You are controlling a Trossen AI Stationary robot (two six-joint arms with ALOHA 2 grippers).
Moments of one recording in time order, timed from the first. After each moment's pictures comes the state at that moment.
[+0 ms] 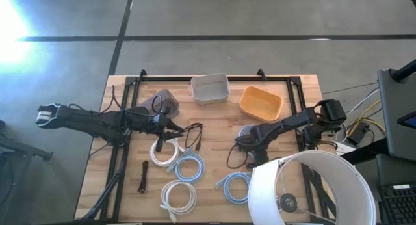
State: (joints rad) left arm -0.01 0.81 0.49 0.08 0.08 -0.11; right arm 0.15 1.73 0.92 -0.90 -0.02 0.18
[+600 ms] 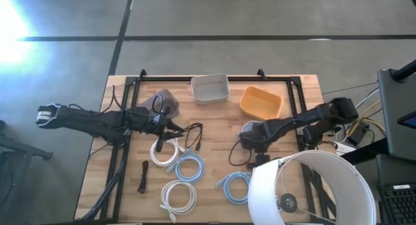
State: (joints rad) left arm -0.01 0.81 0.49 0.07 0.08 -0.11; right arm 0.16 1.53 0.93 -0.90 -0.03 0.19
